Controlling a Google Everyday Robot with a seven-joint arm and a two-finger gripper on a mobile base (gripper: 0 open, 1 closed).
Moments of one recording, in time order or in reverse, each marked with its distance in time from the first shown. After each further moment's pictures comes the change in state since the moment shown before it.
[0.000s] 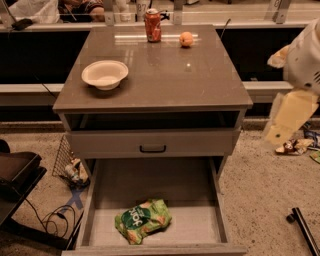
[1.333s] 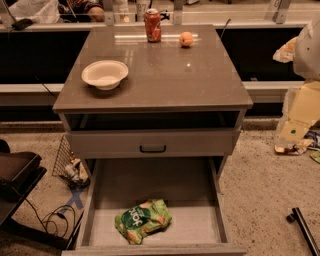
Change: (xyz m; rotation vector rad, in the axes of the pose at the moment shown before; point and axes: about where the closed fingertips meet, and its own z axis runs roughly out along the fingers) arm 0.005 0.003 -0.021 -0.031 0.040 -0.033
